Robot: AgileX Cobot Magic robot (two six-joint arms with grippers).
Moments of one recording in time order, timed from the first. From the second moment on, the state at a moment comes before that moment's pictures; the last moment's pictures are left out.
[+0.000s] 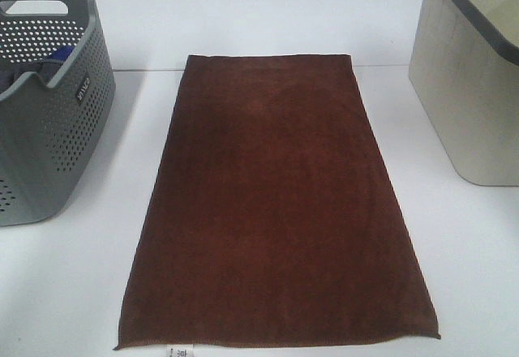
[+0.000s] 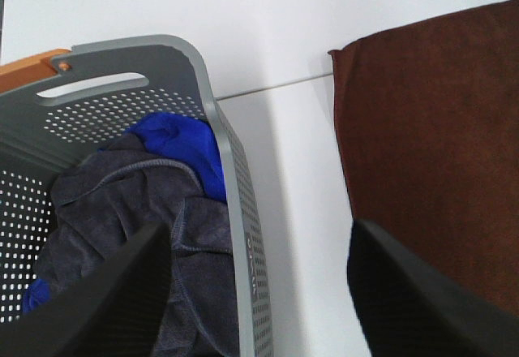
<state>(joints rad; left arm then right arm) -0.40 1.92 -2.14 0.35 1.21 -0.25 0.40 1.98 -2.12 -0.20 1.21 0.04</state>
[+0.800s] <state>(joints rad) -0.40 1.07 -1.03 0.23 1.17 -0.26 0.40 1.09 -1.08 -0.05 1.22 0.01</state>
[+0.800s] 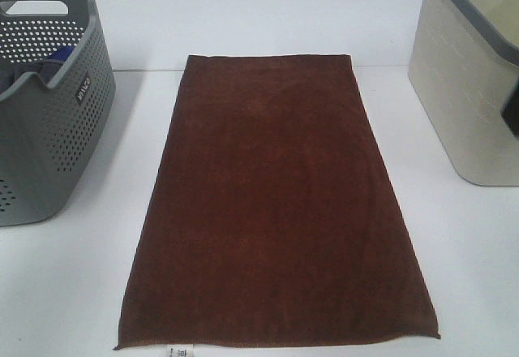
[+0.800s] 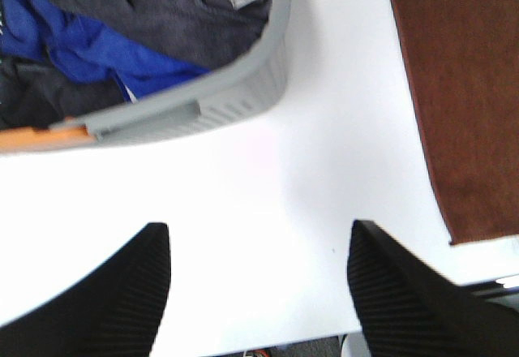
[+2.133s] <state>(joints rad) -0.40 0.34 -0.50 -0.09 1.06 0.16 0.40 0.17 -0.50 0.13 1.07 -0.20</state>
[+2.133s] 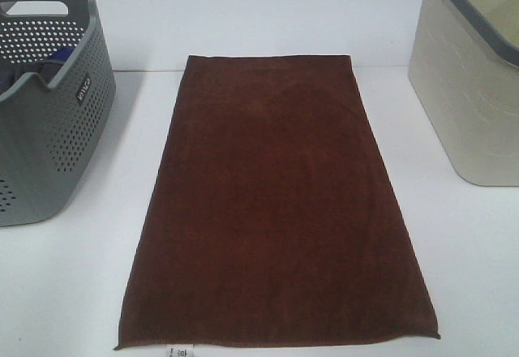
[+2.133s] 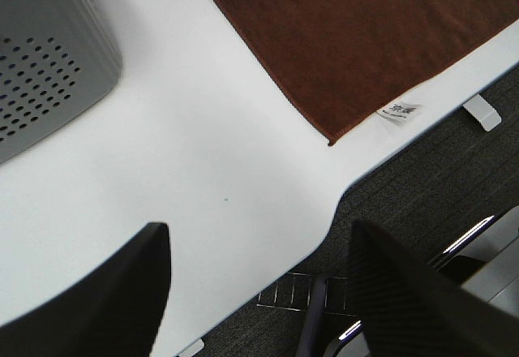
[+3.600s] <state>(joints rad) -0.10 0.00 -0.50 -0.09 1.05 0.16 0.01 -0.01 -0.50 0.14 1.07 -0.20</state>
